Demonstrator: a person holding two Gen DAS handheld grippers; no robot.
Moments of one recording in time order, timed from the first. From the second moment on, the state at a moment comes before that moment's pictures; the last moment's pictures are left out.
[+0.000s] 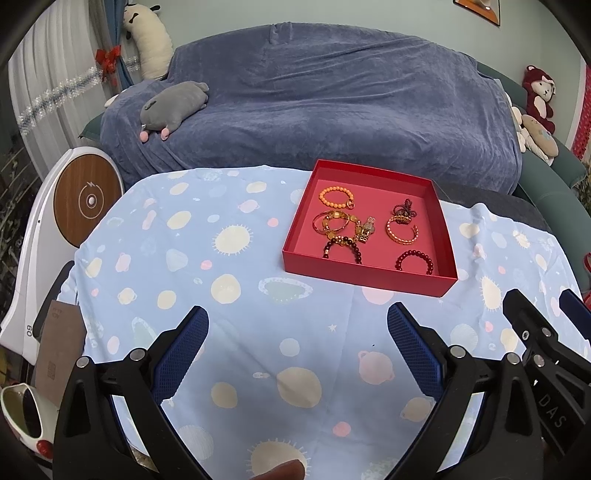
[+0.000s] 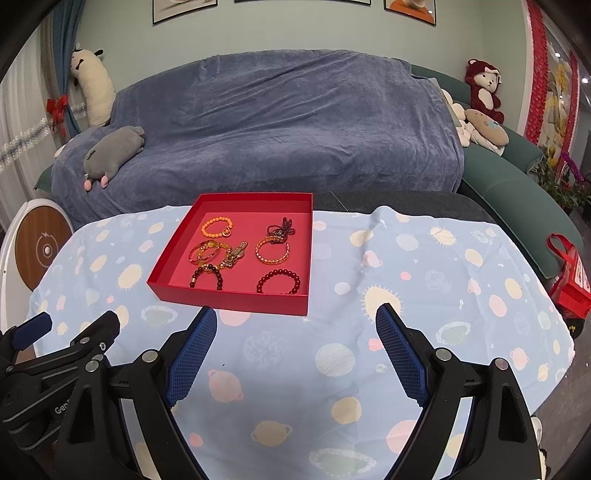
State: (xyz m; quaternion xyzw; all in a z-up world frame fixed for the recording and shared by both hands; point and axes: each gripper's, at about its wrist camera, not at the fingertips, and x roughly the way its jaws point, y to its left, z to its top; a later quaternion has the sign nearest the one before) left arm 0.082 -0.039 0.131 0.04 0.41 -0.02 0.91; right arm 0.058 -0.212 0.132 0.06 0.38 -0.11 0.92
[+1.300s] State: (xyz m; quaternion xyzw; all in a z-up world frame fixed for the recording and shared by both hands) left arm 0.088 -0.042 0.117 0.05 0.43 -0.01 0.90; right arm 0.058 -0.215 0.118 0.06 0.39 -0.12 0.91
